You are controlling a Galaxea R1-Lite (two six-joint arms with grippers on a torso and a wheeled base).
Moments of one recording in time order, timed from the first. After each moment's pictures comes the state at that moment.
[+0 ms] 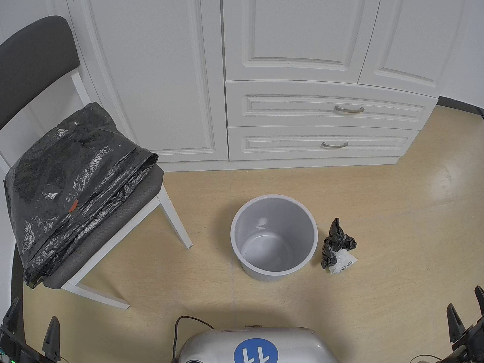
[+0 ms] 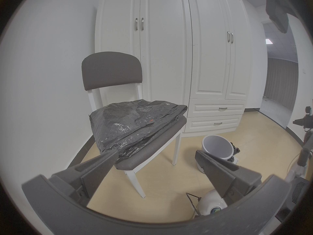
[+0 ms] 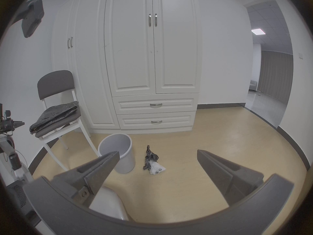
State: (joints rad) left arm 0.00 0.02 -0.02 0.00 0.02 0.00; right arm 0.00 0.02 -0.02 0.00 0.00 0.01
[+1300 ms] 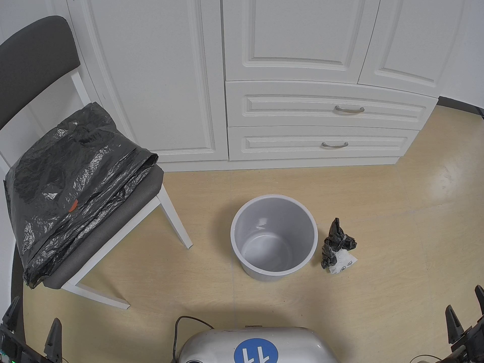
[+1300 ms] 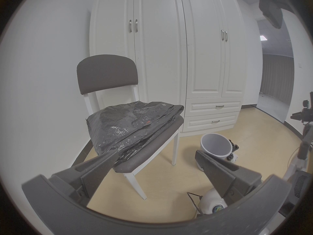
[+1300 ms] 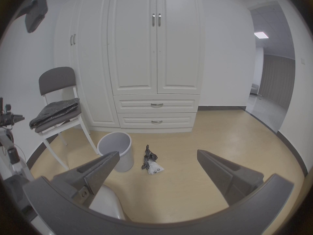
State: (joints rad) left arm 0.00 0.02 -0.02 -0.01 -0.01 0.05; right arm 0.00 0.02 -0.02 0.00 0.01 -0.03
